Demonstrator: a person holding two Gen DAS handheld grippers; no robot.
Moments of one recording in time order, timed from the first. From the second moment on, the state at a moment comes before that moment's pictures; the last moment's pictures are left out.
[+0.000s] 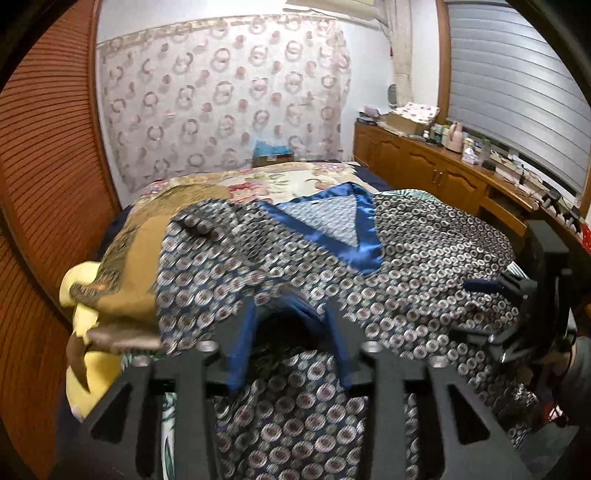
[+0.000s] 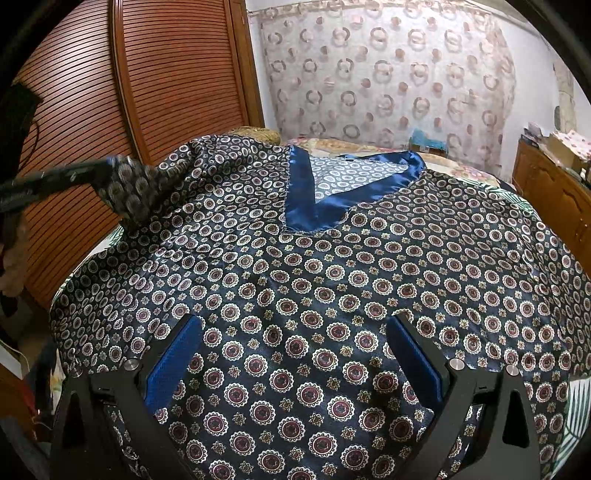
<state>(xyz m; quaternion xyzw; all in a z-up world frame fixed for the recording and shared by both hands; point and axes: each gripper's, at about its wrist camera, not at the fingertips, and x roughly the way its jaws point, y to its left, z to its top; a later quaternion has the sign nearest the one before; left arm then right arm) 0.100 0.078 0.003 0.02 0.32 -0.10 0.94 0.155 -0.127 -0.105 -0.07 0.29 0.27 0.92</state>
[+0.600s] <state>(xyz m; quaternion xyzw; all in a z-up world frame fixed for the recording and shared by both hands) 0.056 0.139 -0.068 -0.06 0.36 -0.03 0.93 0.160 -0.113 -0.089 -0.09 0.27 0.28 0.91</state>
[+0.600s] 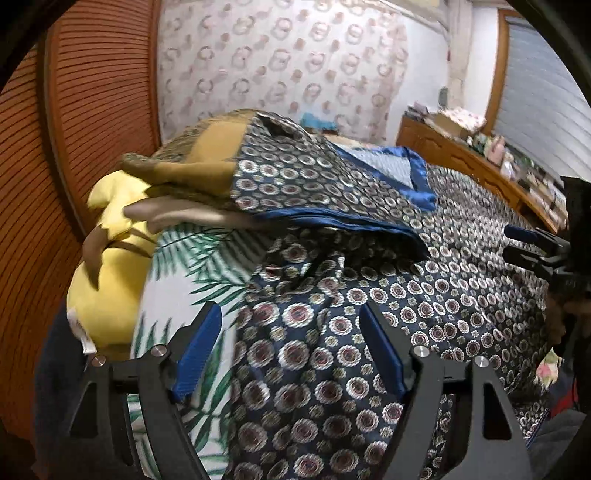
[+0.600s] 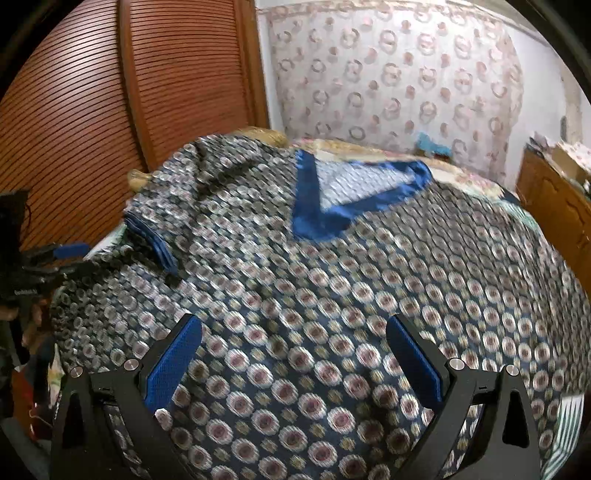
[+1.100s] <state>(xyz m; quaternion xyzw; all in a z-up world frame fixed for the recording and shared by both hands) 0.026 0.157 -0.049 -0.06 0.31 0.01 0.95 0.194 0.042 -0.065 -0.16 0.30 0.42 0.84</state>
